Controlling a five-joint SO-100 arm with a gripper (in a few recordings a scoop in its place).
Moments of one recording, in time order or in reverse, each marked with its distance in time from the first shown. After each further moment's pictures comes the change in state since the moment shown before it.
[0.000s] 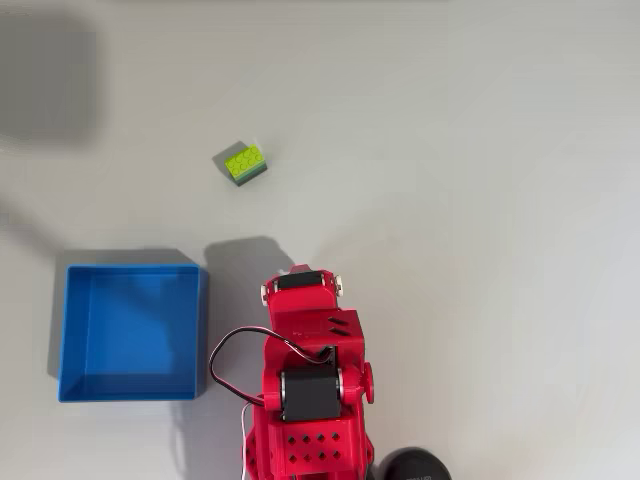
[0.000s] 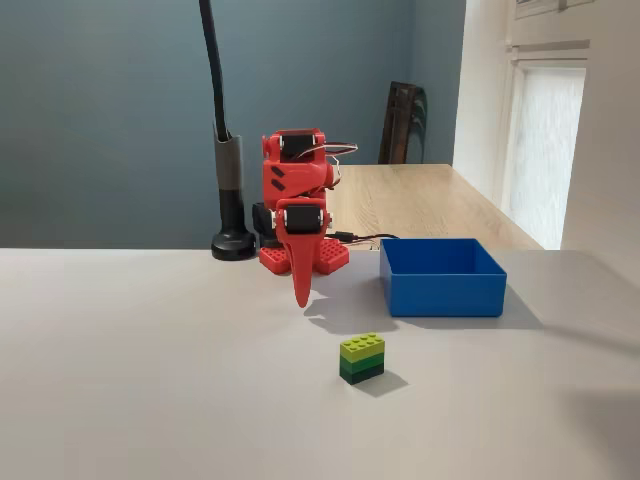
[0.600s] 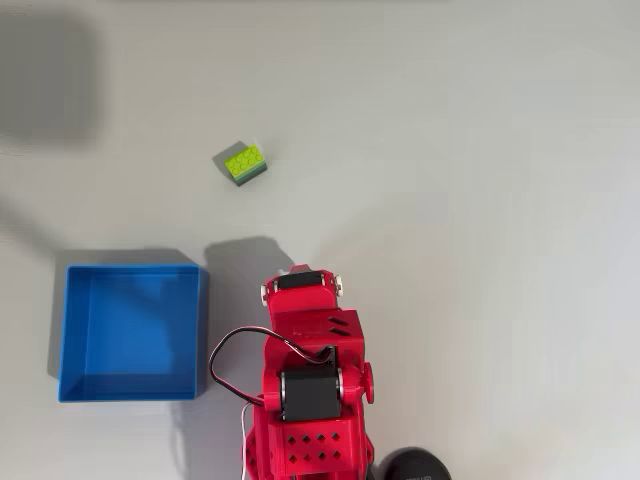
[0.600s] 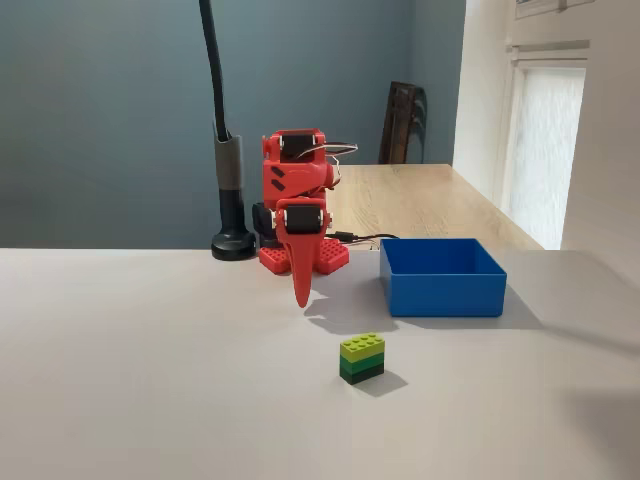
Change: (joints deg) arm -0.1 0.0 0.0 0.0 -0.5
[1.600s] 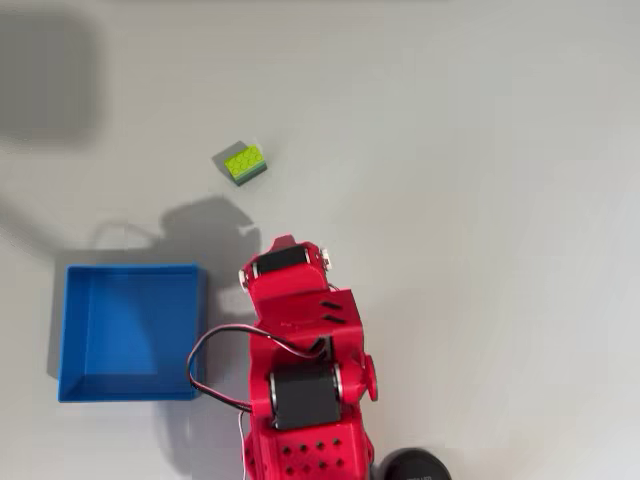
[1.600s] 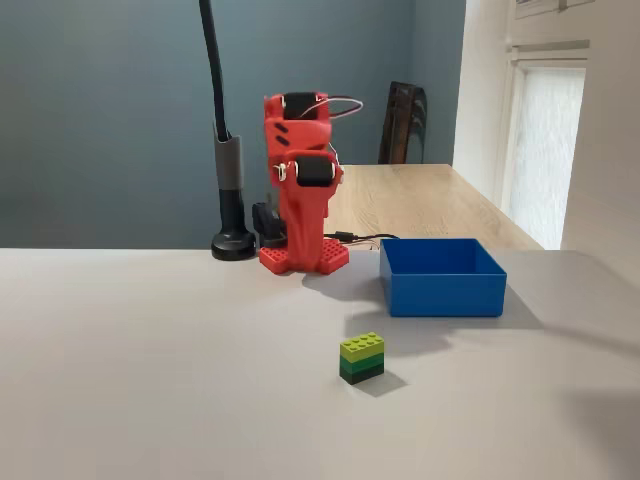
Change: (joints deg) arm -5.1 -18.6 -22.9 -1.8 -4.3
